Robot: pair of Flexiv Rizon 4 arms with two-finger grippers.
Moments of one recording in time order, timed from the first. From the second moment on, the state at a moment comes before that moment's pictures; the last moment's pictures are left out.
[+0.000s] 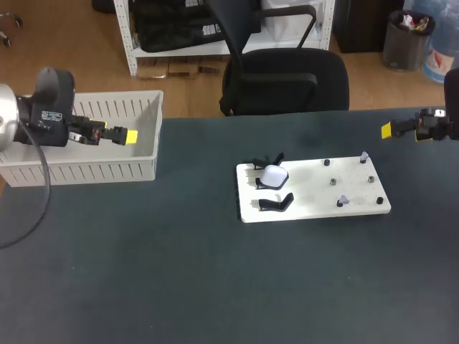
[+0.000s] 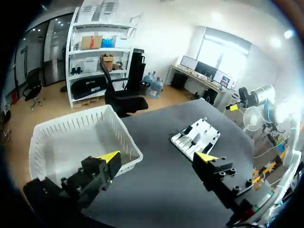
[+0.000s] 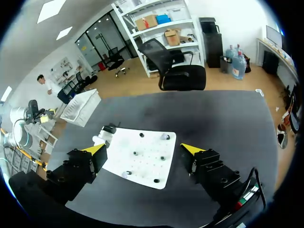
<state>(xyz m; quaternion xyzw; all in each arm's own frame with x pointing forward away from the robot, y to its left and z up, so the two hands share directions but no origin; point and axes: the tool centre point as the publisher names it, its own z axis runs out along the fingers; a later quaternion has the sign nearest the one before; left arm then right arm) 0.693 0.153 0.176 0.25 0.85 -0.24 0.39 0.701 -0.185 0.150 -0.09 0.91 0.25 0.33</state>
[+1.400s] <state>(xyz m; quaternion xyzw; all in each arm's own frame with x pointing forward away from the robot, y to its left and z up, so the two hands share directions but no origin) 0.684 0.085 0.149 0.54 0.63 -0.35 0.44 0.701 -0.185 0.150 -0.09 0.91 0.25 0.33</state>
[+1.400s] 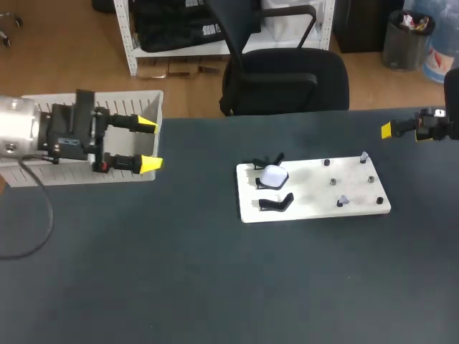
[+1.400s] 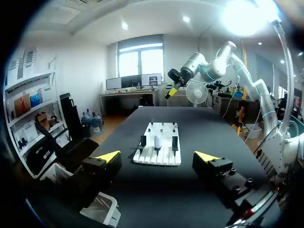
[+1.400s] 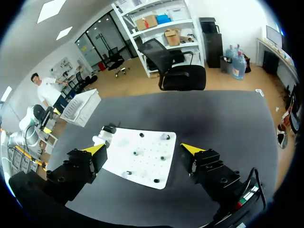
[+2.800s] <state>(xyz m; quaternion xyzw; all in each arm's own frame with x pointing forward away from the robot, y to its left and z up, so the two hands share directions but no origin) 0.701 -0.029 0.065 0.56 0.62 -0.41 0.37 0.701 -0.185 0.150 -0.09 0.91 0.25 0.33</state>
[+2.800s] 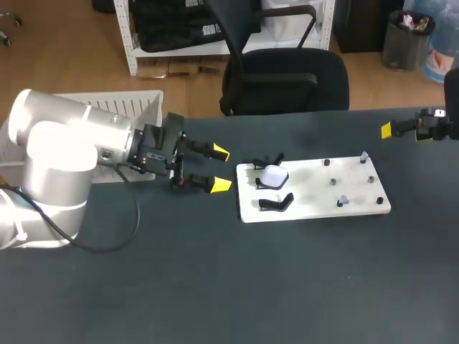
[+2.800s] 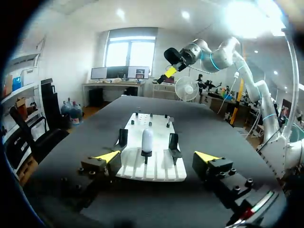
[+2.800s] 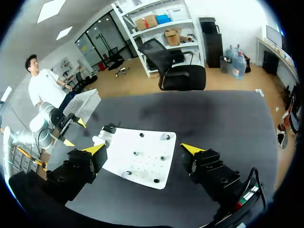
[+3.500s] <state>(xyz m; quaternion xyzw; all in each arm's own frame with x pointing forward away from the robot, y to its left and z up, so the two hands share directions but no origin) 0.700 -0.060 0.057 0.56 0.62 -0.39 0.39 0.701 -0.185 0.150 -0.09 0.91 0.25 0.33</state>
